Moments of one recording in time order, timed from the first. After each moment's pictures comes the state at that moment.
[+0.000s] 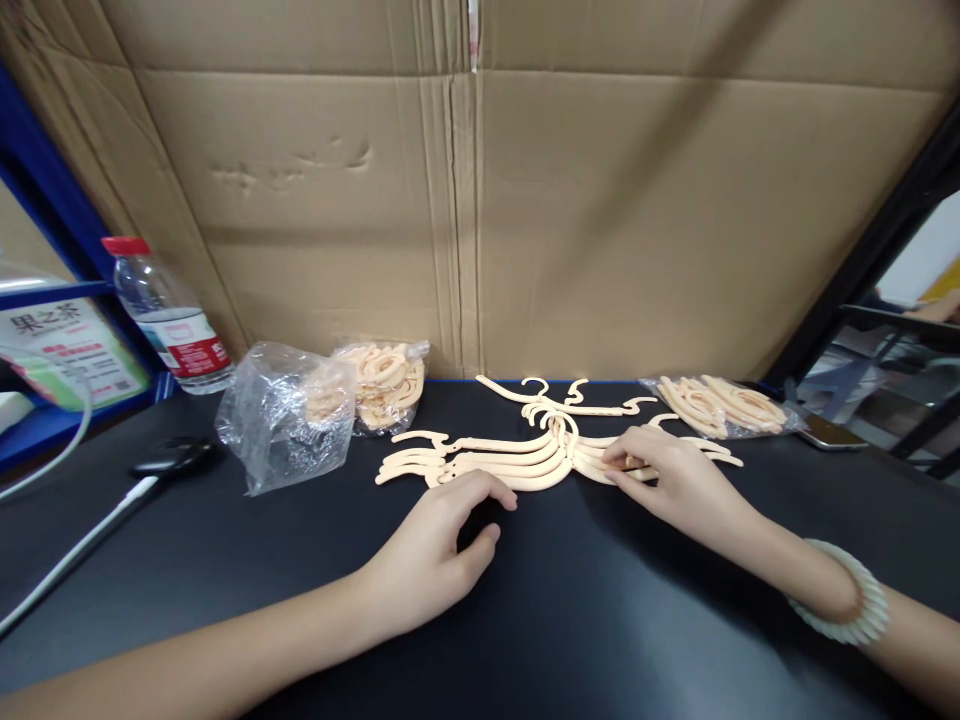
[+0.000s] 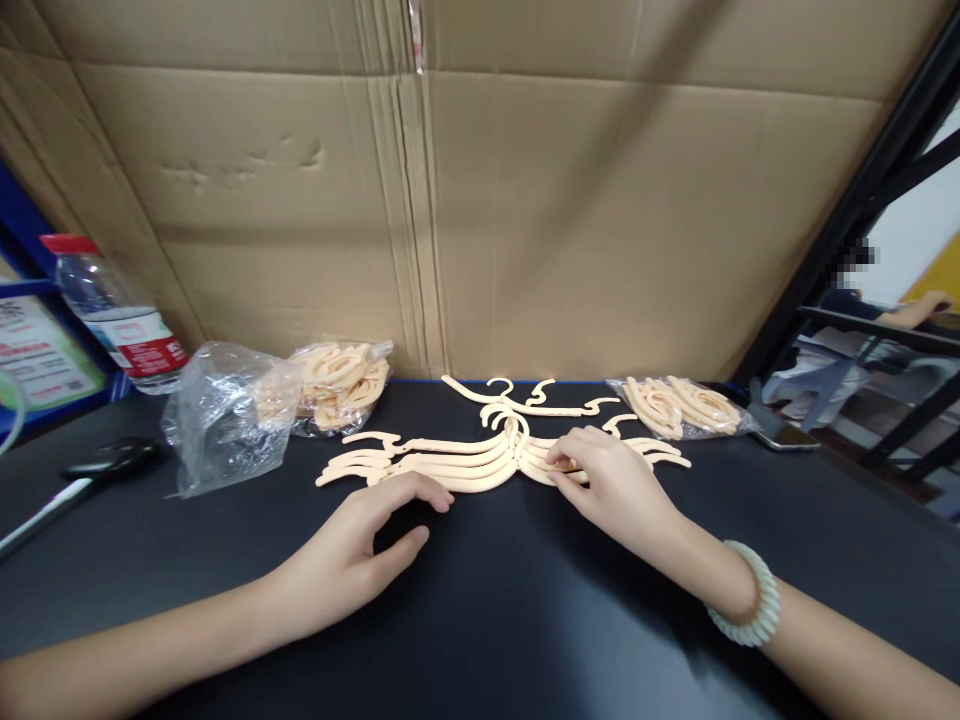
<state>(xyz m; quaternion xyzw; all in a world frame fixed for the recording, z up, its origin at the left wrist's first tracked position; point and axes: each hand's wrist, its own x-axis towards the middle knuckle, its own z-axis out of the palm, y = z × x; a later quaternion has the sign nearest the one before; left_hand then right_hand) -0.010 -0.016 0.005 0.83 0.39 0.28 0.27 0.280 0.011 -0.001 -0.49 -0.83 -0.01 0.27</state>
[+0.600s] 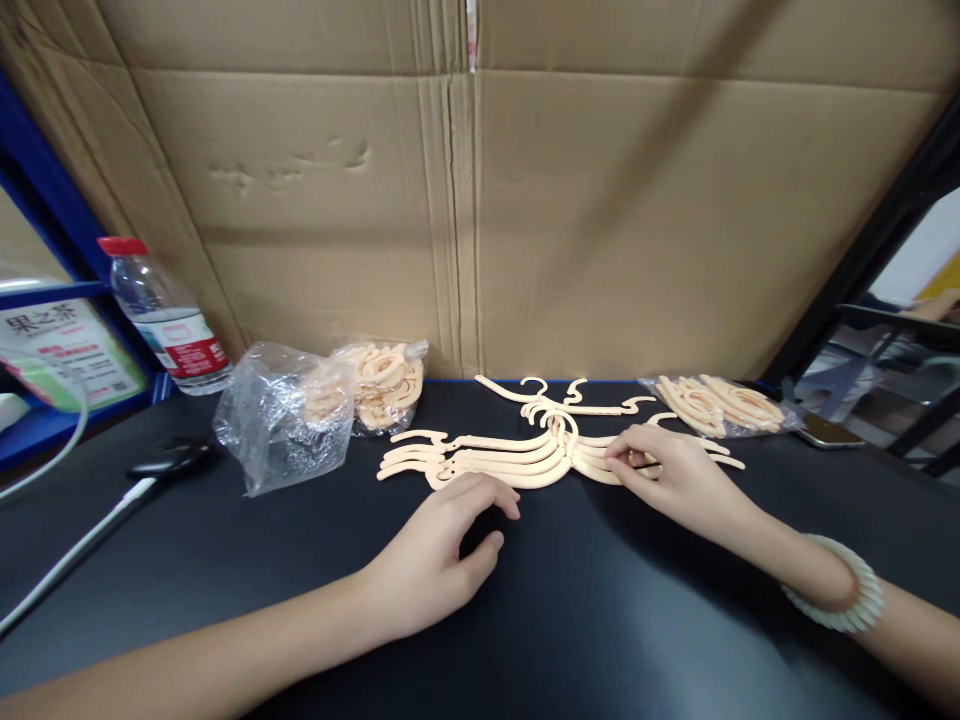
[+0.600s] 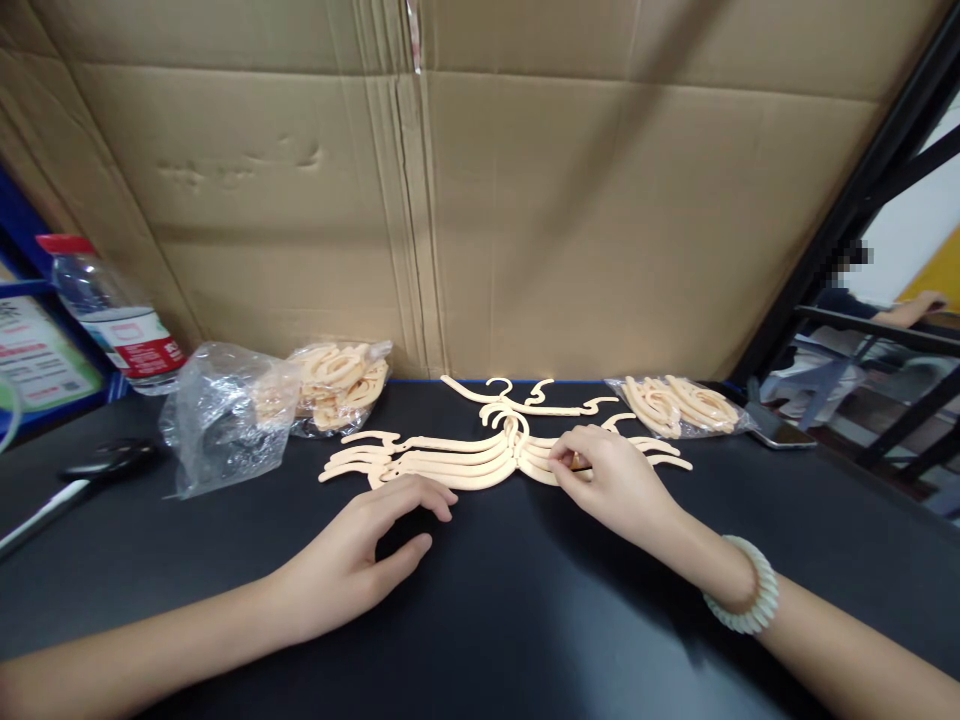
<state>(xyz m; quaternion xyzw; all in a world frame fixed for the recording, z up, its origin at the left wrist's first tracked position) -0.010 -0.017 0.004 0.85 0.36 0.27 0.27 0.276 0.009 0.009 -0.51 -0.81 0.03 0.29</state>
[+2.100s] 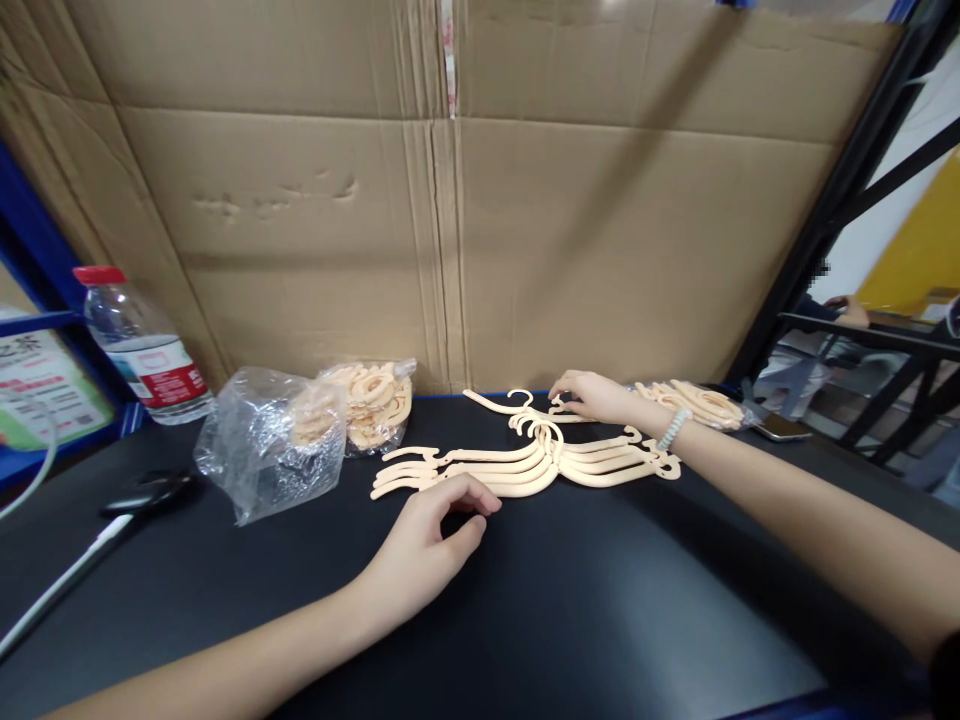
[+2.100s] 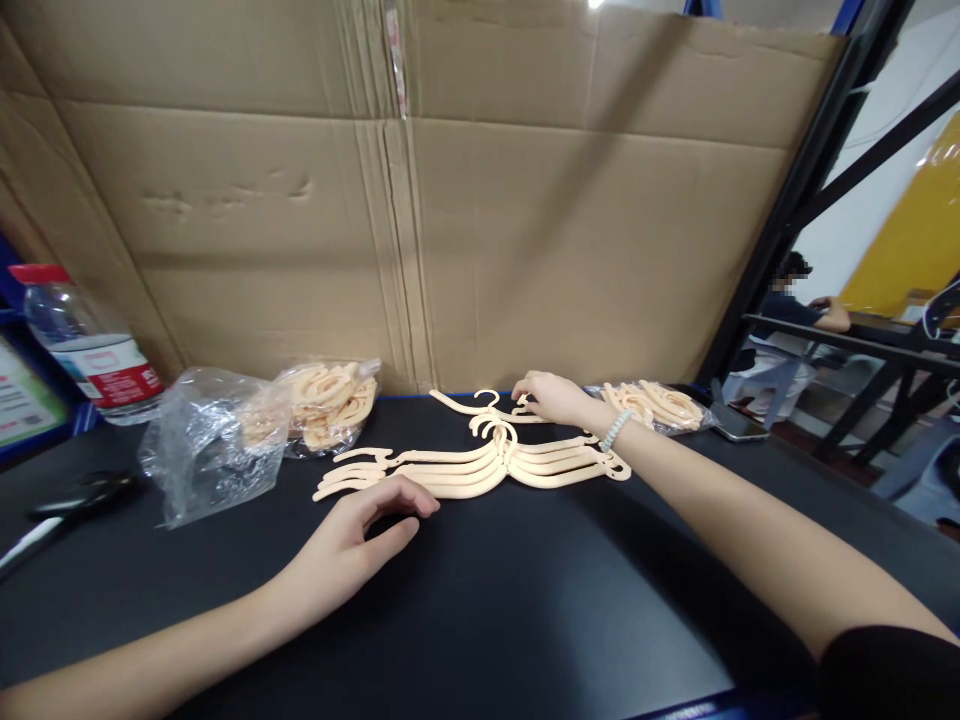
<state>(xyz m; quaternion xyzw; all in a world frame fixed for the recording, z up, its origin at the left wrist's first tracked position) -0.012 -0.007 0.006 0.77 0.39 0.35 0.36 0.283 0.138 0.027 -0.47 -0.87 -0.05 0.14</state>
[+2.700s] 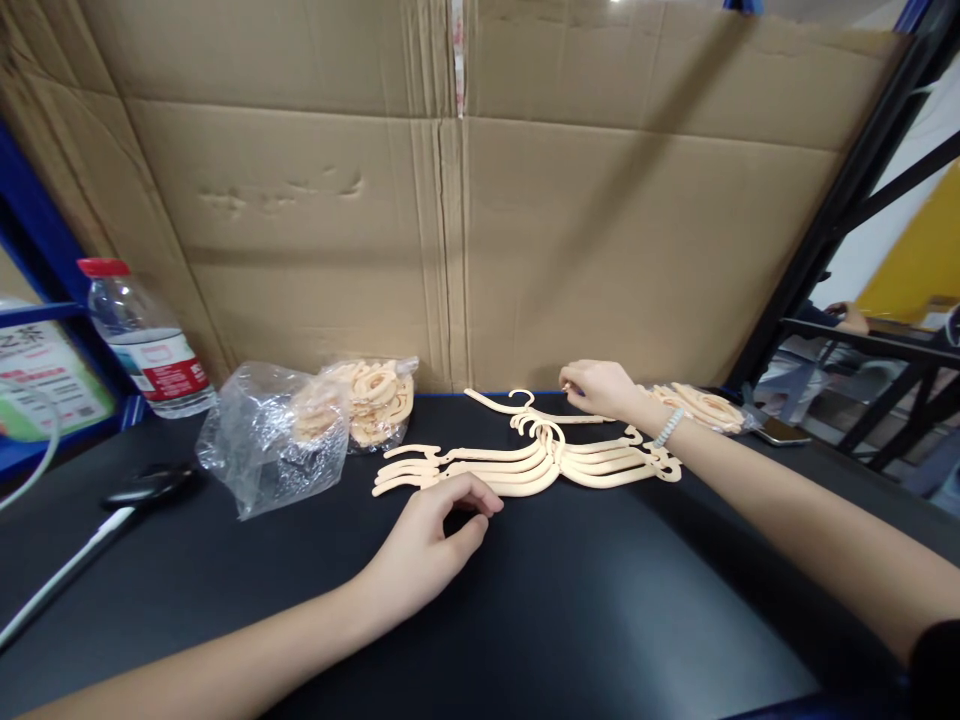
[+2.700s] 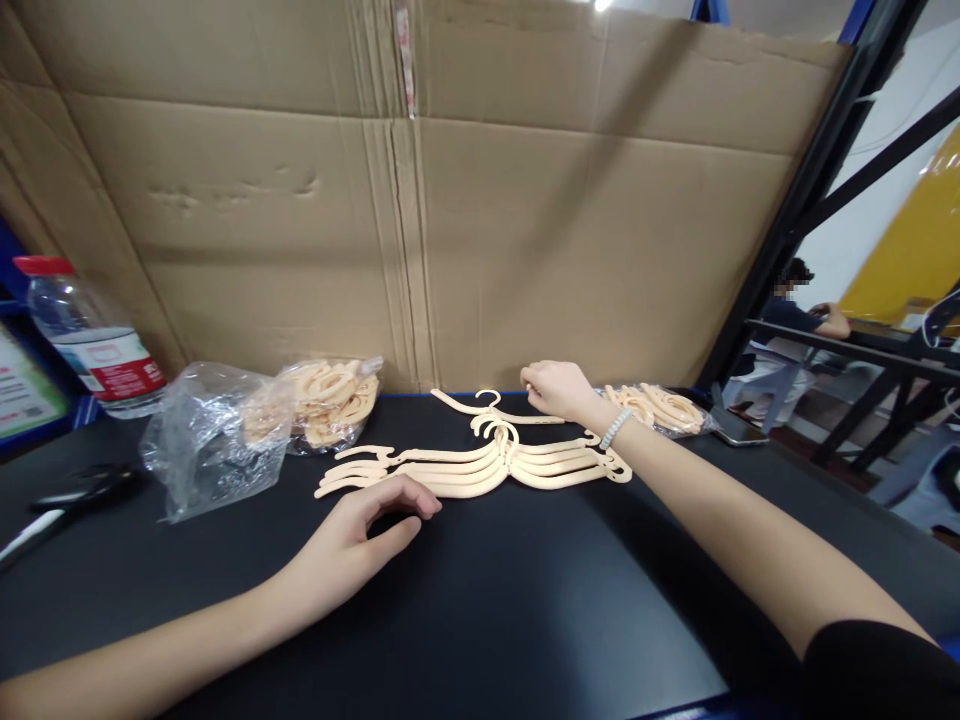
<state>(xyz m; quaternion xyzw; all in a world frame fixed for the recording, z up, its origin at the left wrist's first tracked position) -0.012 -0.009 0.008 0.77 0.39 0.35 0.35 0.279 0.132 0.038 -0.49 -0.84 -0.15 0.17</state>
